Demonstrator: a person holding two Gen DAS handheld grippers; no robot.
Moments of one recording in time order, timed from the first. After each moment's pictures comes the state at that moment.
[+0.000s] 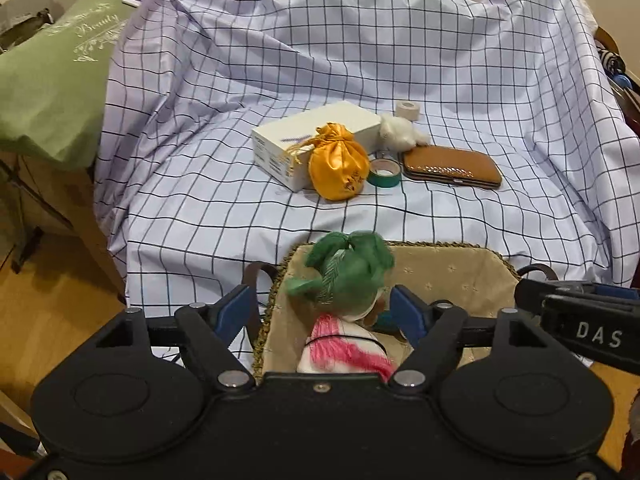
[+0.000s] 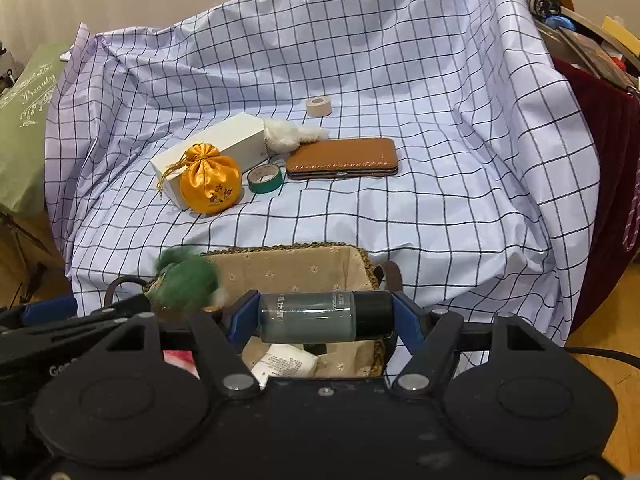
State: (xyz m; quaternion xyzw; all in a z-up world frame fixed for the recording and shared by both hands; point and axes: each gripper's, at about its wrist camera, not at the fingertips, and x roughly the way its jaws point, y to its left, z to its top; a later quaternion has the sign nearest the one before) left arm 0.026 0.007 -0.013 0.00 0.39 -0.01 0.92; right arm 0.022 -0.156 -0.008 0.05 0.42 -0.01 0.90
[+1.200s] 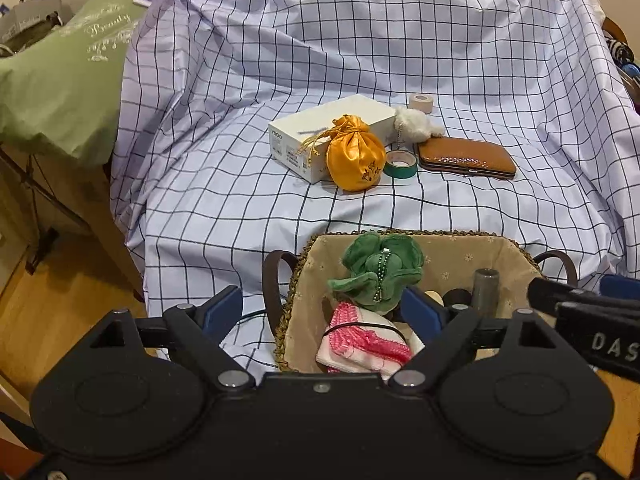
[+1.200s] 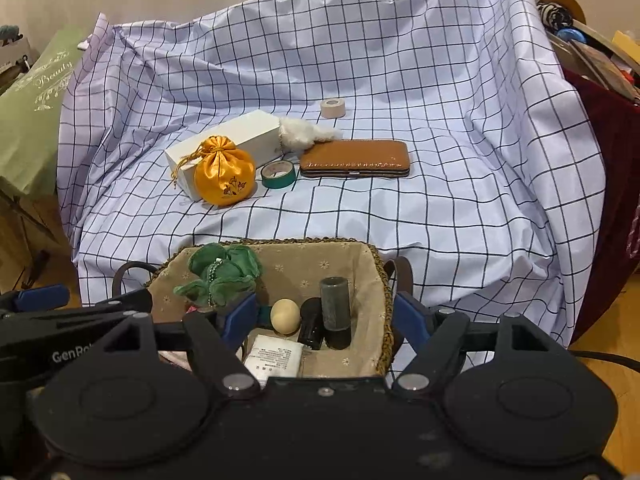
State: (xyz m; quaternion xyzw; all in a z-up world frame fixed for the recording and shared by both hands) left arm 0.018 0.011 -0.016 0.02 0.39 0.01 0.92; right arm 0.006 -0.154 -0.007 0.04 0.41 0.00 0.91
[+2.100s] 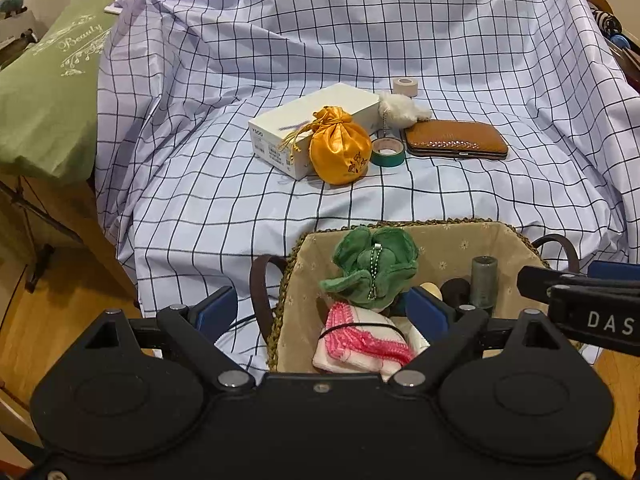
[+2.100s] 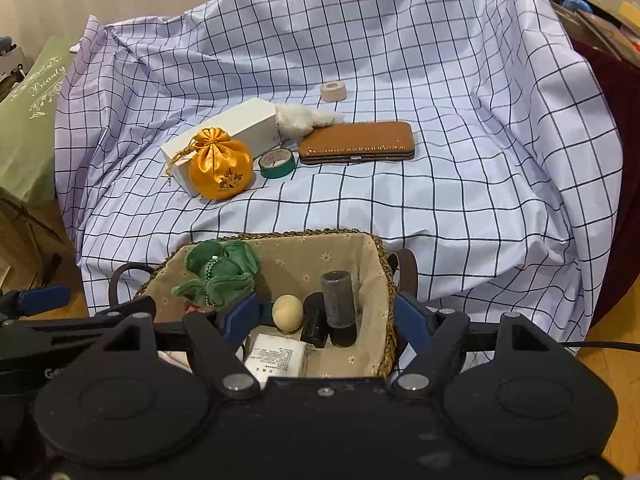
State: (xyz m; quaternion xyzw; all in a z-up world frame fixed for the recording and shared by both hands) left arm 0.034 0.002 -0.019 0.05 0.41 -0.02 0.91; right arm 0.029 -0.162 -0.023 0.07 0.44 0.02 0.89
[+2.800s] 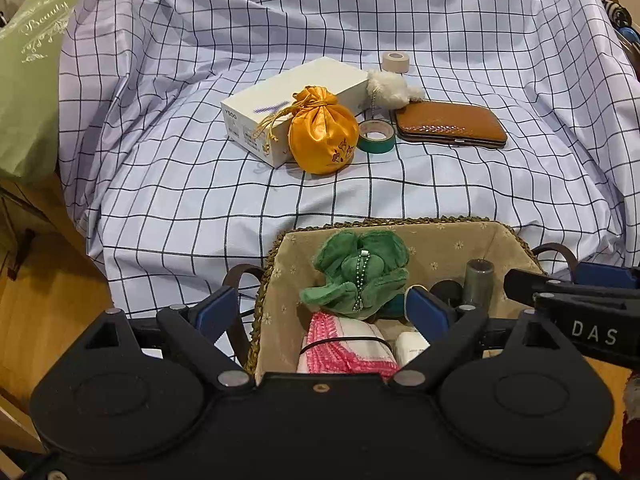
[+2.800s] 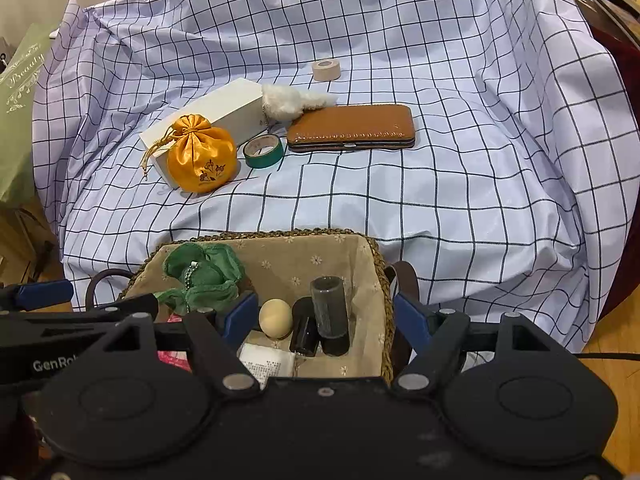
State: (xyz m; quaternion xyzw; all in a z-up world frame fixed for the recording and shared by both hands) left arm 0.074 0.002 -0.025 0.03 0.46 -0.04 0.89; right arm 0.066 -0.162 -0.036 0.06 0.48 0.01 0.88
